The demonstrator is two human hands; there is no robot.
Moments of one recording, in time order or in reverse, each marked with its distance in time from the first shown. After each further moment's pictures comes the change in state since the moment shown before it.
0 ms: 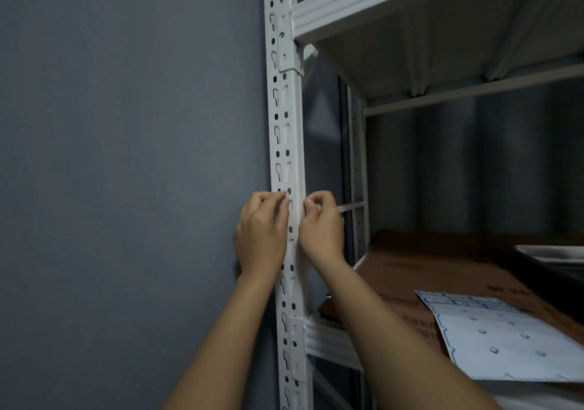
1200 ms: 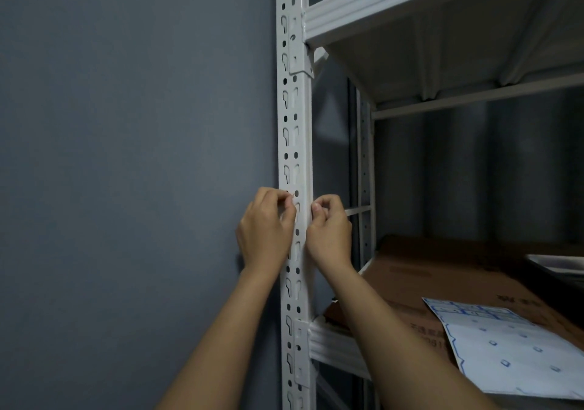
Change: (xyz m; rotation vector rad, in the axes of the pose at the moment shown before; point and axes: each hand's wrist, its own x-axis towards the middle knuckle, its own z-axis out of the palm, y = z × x) left_hand 0.009 -0.002 -0.002 0.060 -0.017 0.018; right_hand 0.001 0.006 -0.001 0.010 -0.009 -0.028
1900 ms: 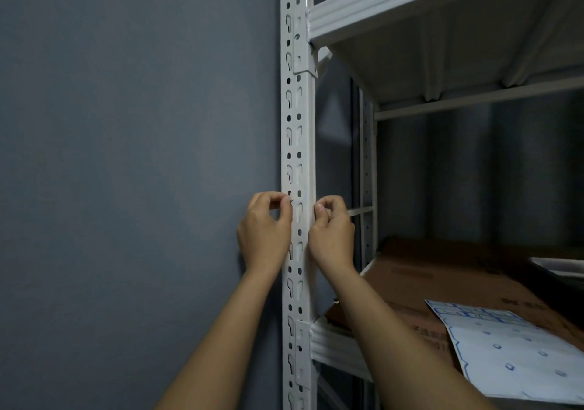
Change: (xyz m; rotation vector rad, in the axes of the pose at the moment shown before) left_hand -0.001 0.002 -0.003 -0.231 -0.028 -0.250; right_hand -0.002 -0.001 0.000 -0.003 0.015 -0.014
